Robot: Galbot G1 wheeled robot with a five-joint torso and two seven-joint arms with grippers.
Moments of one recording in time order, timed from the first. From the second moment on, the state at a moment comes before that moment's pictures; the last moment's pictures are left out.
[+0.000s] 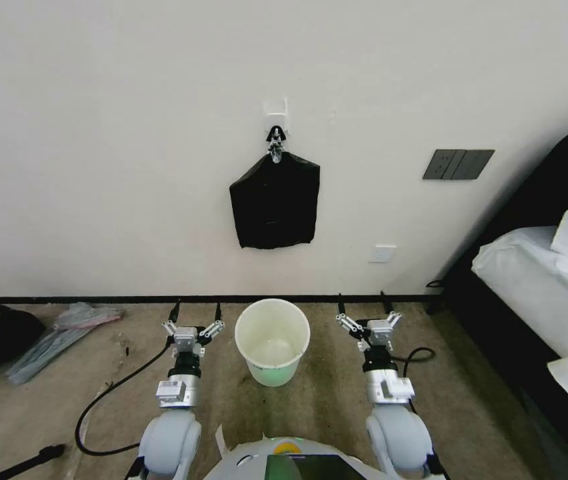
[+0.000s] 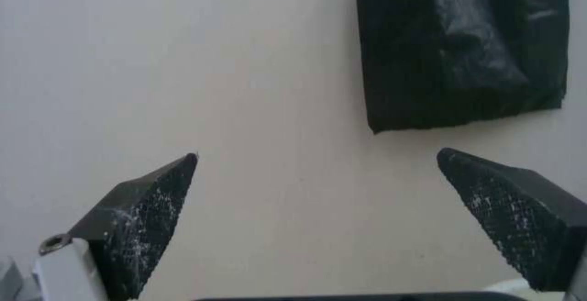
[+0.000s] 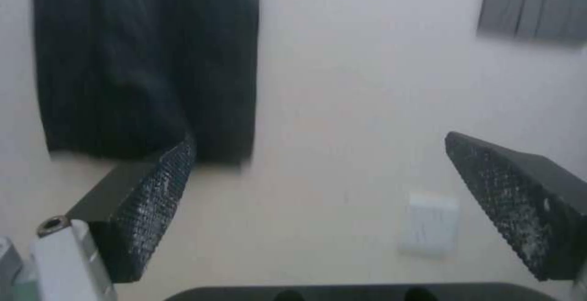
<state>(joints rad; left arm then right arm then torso) 1.68 -1.43 -0.51 -2.15 0.02 -0.22 -0.15 -1.67 1.53 0.44 2.20 -0.17 0.28 0.11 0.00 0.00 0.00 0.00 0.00</state>
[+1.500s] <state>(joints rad) 1.72 -1.44 -0.56 -2.15 0.03 -0.24 -0.13 -0.70 1.49 0.21 1.80 1.17 -0.11 0.08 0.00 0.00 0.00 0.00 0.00</state>
